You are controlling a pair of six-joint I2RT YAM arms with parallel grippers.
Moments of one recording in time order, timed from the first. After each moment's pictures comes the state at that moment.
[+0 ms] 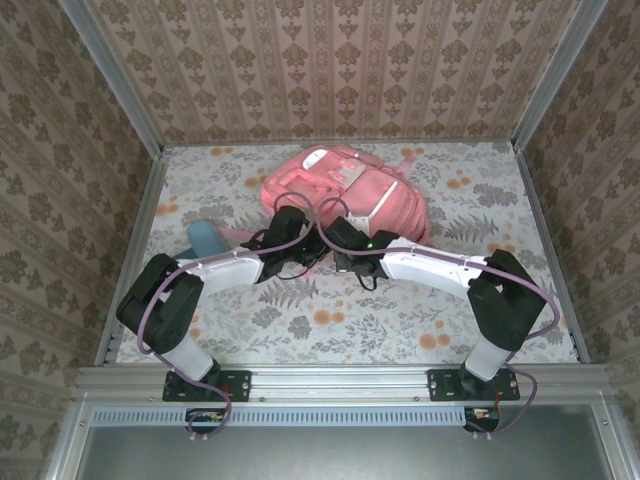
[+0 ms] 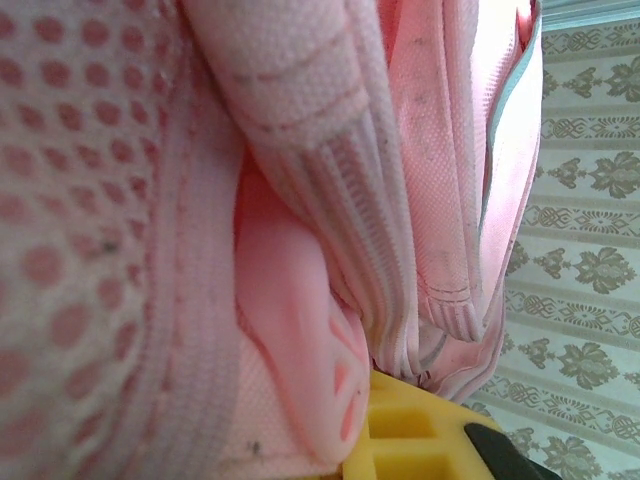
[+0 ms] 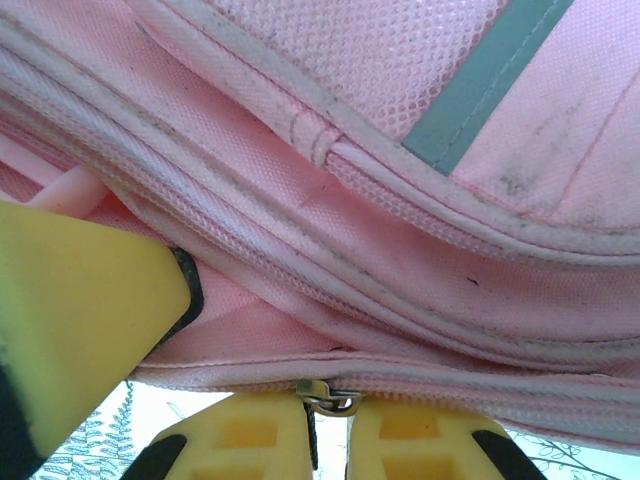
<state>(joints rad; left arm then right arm) -0.70 1.61 0.83 0.18 0.34 -1.20 0.82 1.68 1.15 -0.57 0.39 0.75</state>
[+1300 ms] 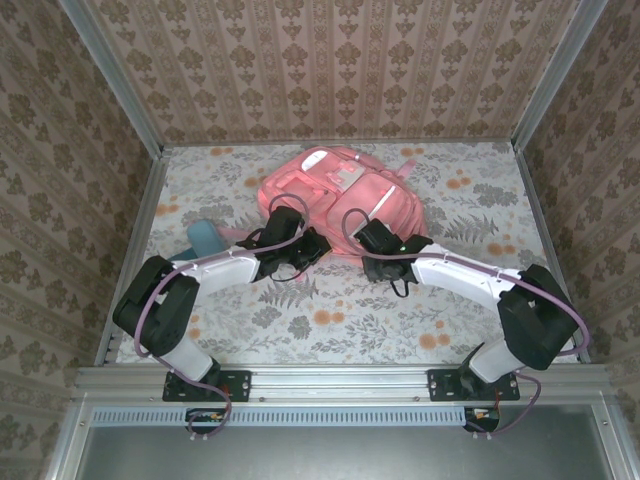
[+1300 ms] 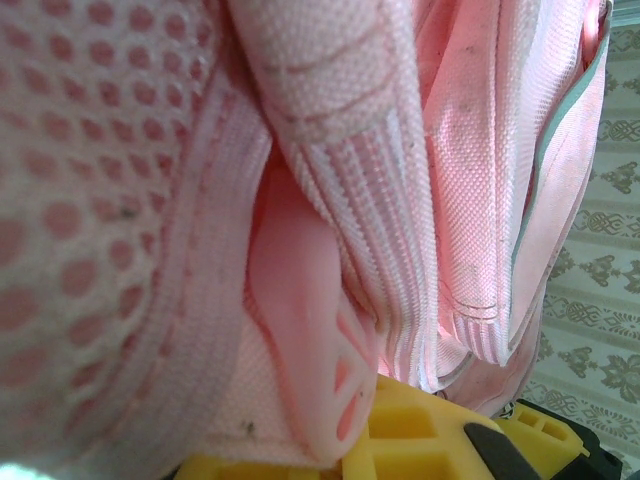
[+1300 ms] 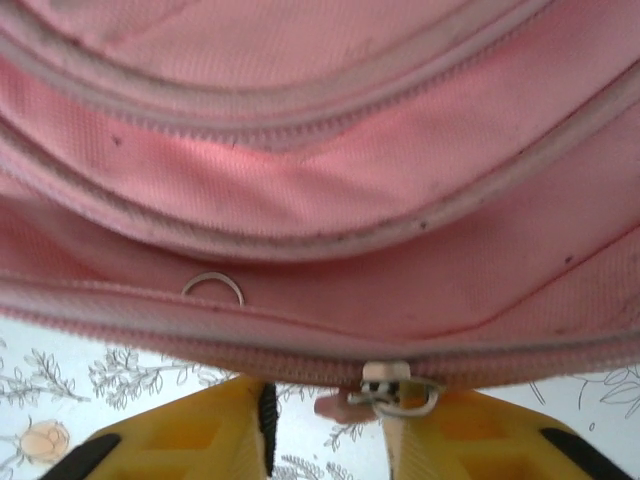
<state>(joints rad) -0.67 1.59 0.83 0.06 0.34 -1.16 0.69 1.51 0.96 -0.60 0.27 0.45</state>
